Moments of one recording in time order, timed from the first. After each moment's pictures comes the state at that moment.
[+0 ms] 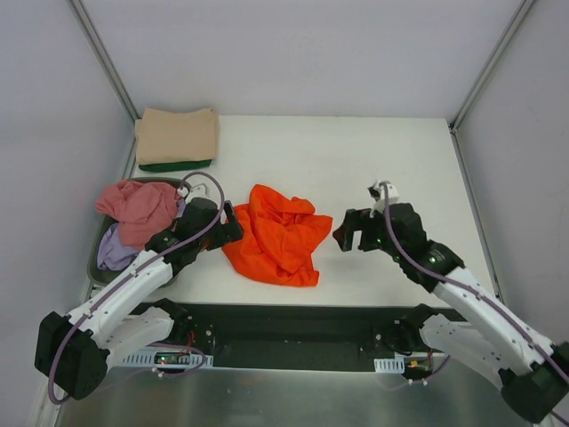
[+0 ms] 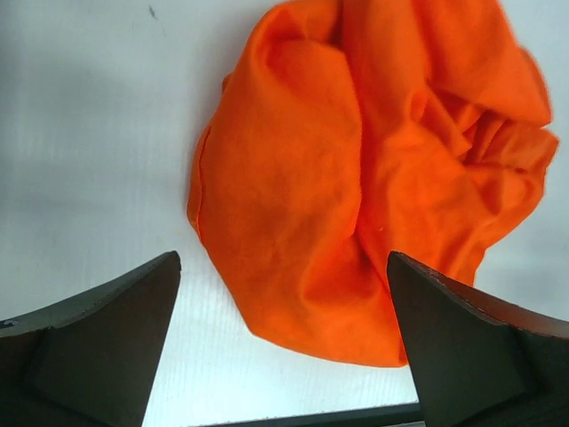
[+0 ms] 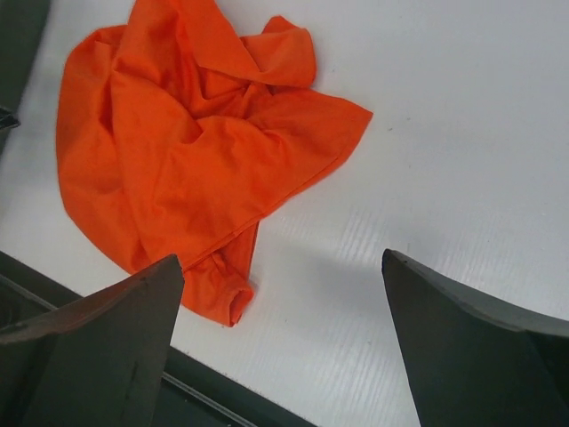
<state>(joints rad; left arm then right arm) -0.50 0.93 0.65 -0.49 -0.20 -0.74 0.64 0.73 0.67 -0.46 0.05 0.41</state>
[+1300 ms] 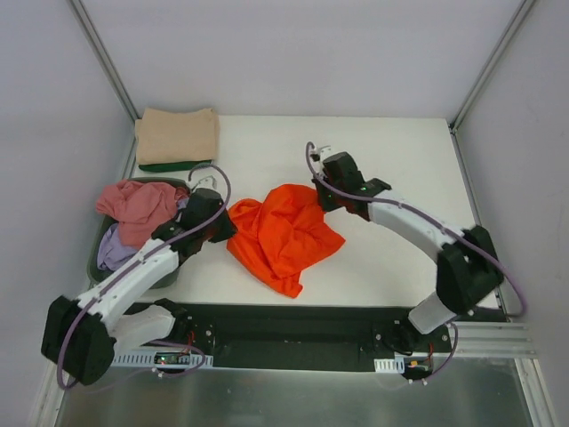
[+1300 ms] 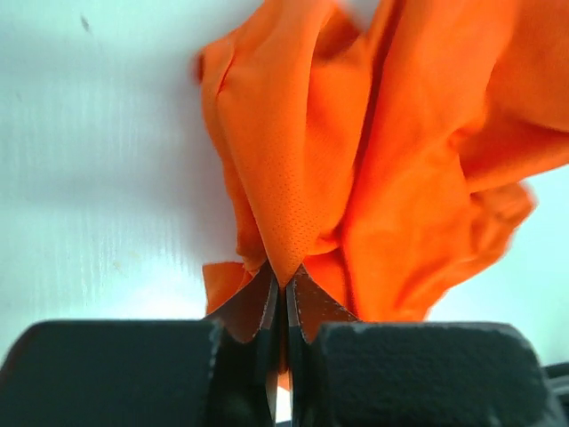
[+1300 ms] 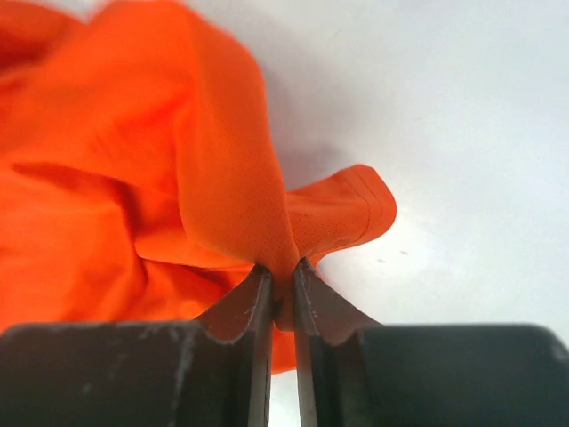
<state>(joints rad) -0.48 1.11 0.68 -0.41 -0.08 -0.73 0.64 1.68 1.20 -0.40 0.04 0.16</state>
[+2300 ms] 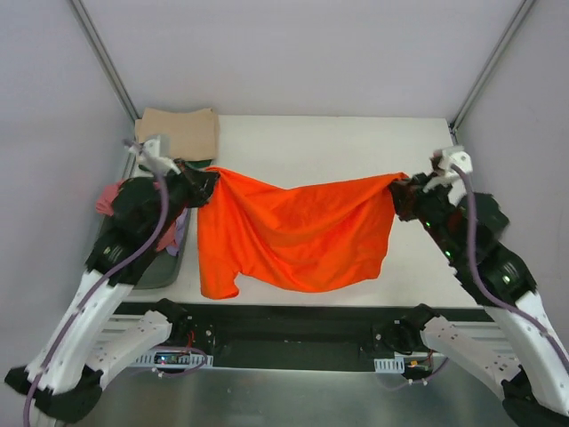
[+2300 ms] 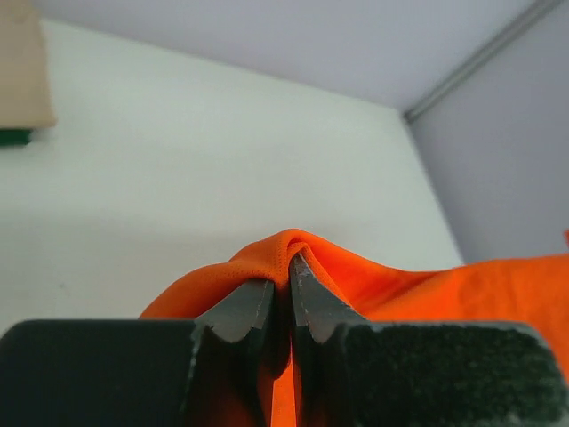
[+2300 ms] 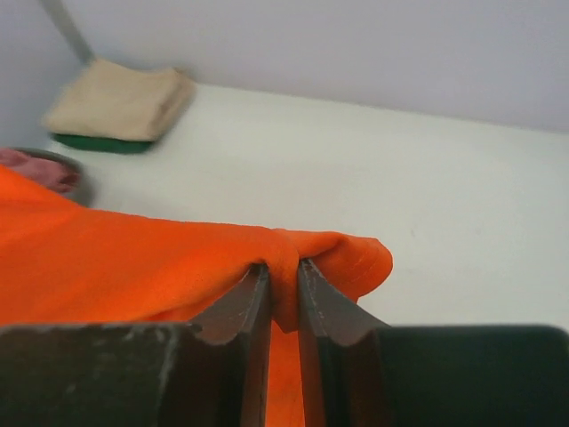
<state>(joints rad) -0.48 0.68 1.07 -0.44 -0.05 -0.56 0.64 0.65 1.17 -0.57 0.17 0.13</state>
